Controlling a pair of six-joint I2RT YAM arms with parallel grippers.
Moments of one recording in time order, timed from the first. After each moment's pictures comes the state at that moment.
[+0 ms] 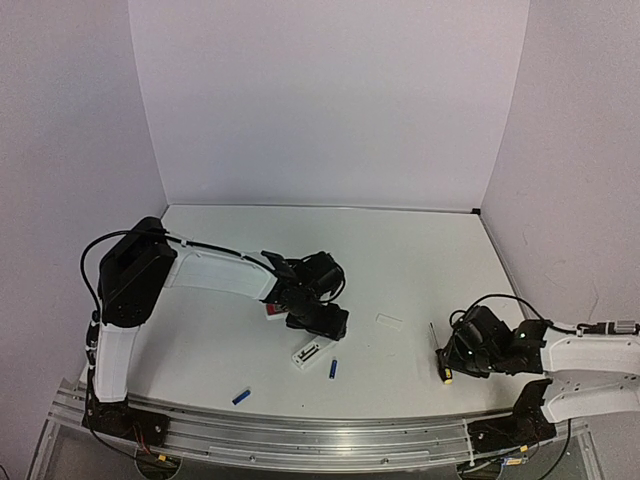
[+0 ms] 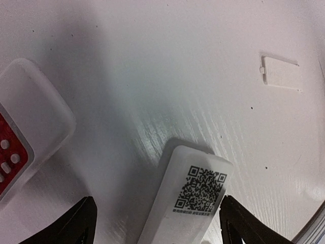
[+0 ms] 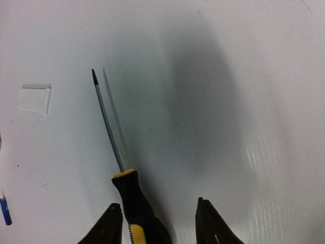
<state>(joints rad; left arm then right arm) -1.03 2.11 1.47 -0.46 0.02 -0.60 0.80 0.99 0.34 -0.44 0.31 1.05</state>
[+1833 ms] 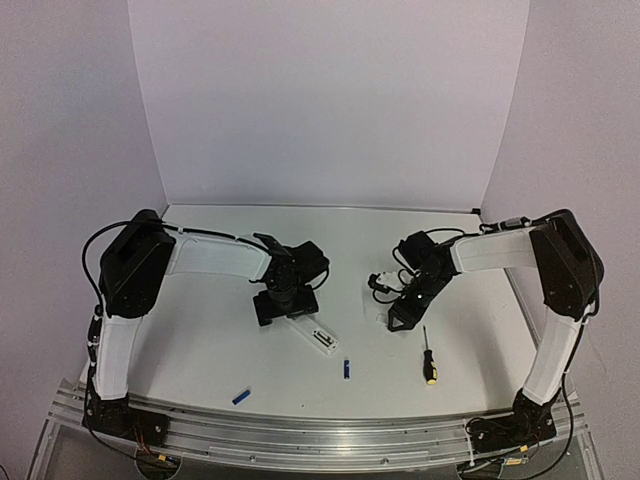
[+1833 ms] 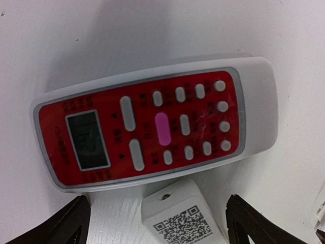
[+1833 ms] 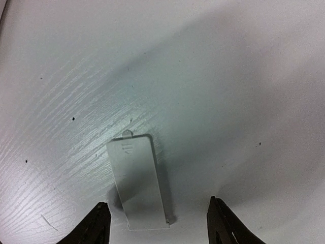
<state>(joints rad) -0.93 2.13 1.55 -0.76 -0.21 -1.20 0.54 1.88 1.13 -0.57 -0.18 -0.42</state>
